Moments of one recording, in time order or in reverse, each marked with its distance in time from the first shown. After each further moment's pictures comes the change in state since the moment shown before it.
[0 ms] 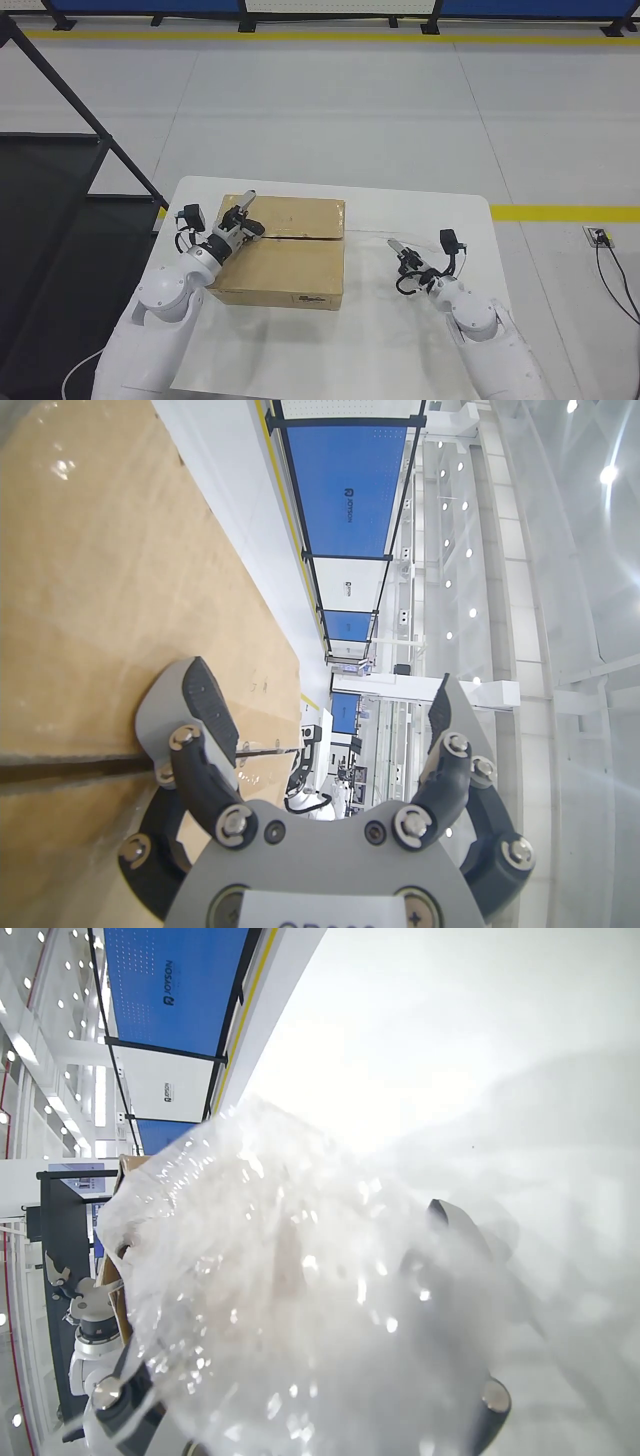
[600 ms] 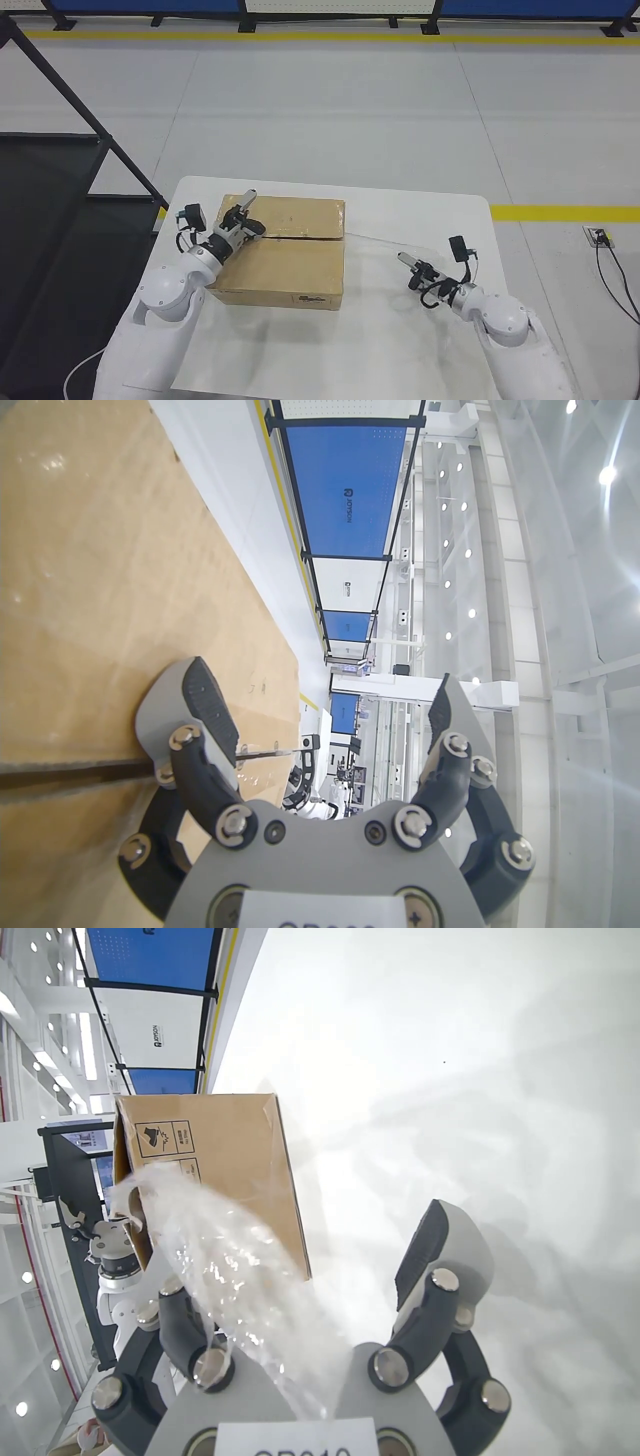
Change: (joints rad) left arm -0.002 -0.005 0.000 0.006 -0.001 -0.003 0.003; right arm -0.062 0.059 0.119 -0.093 0.032 0.018 0.301
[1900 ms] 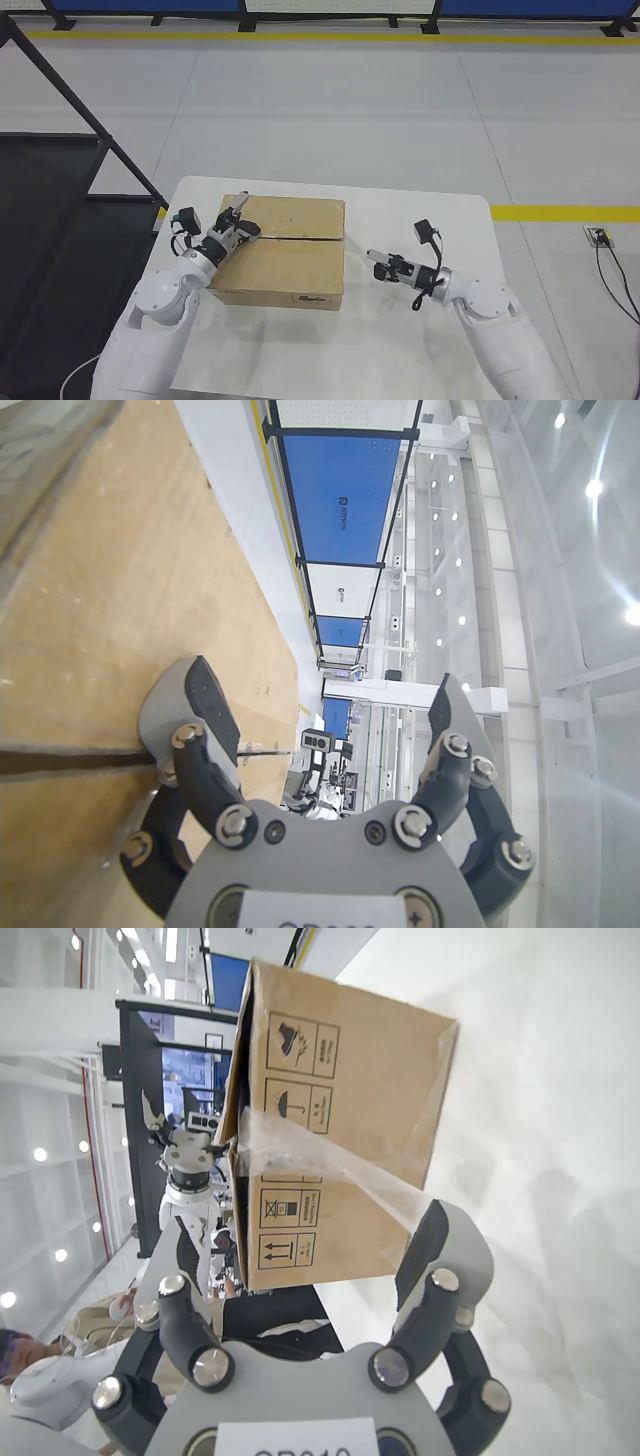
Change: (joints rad) left arm 0.021 -0.002 -0.035 0.012 -0.019 -0.023 -0.014; right arm 0.184 -0.005 -0.200 0.177 0.223 -0.316 0.190
